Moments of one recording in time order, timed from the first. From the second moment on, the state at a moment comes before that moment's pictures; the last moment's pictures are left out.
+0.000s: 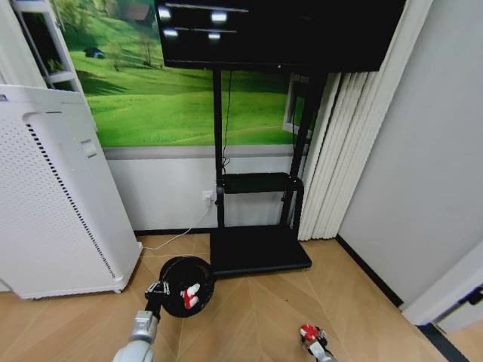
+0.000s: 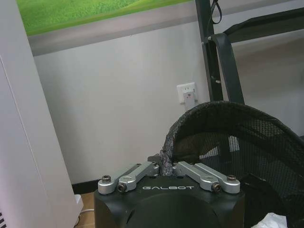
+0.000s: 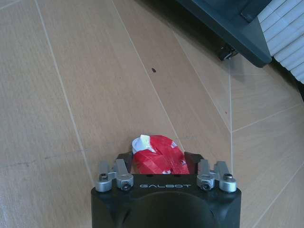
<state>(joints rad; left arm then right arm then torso) 1.48 -1.33 -0.55 -1.80 -0.04 -0.07 -0.07 -1.00 0.88 -0.50 1.04 0.52 -0.06 0.47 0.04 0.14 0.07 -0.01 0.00</state>
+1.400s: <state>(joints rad) 1.46 -1.33 -0.50 -1.81 -0.03 -0.07 -0.07 -1.29 0.67 0.00 1.82 0.55 -0.05 0.48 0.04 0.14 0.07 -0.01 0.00</state>
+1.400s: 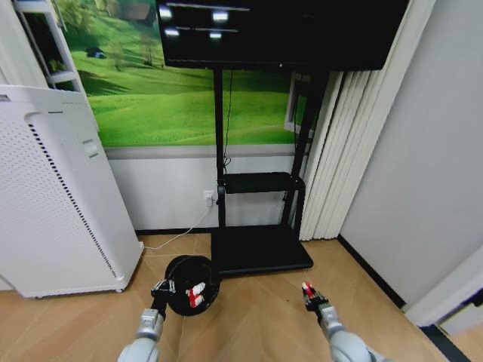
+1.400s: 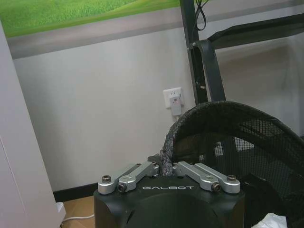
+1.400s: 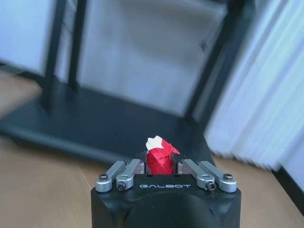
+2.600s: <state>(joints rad) 1.42 -1.37 -0.40 -1.75 0.02 -0.05 -0.09 -0.88 1.00 -0.55 1.58 0.34 0.38 0.16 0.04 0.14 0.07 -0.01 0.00</state>
